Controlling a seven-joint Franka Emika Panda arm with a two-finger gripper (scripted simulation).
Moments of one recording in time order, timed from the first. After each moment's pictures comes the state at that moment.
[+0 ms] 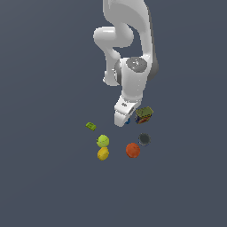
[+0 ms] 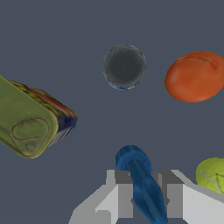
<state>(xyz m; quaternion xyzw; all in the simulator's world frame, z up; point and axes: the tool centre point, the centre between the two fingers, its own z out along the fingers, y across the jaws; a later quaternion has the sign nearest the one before) -0.051 0.076 0.132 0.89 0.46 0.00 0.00</state>
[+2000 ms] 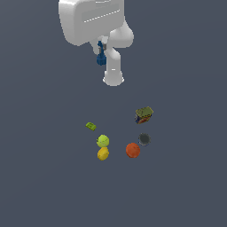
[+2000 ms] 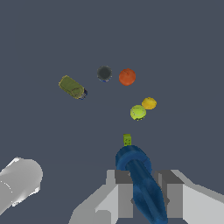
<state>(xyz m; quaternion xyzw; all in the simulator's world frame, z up) -0.065 -0.038 0.456 0.89 0.46 0.00 0.00</state>
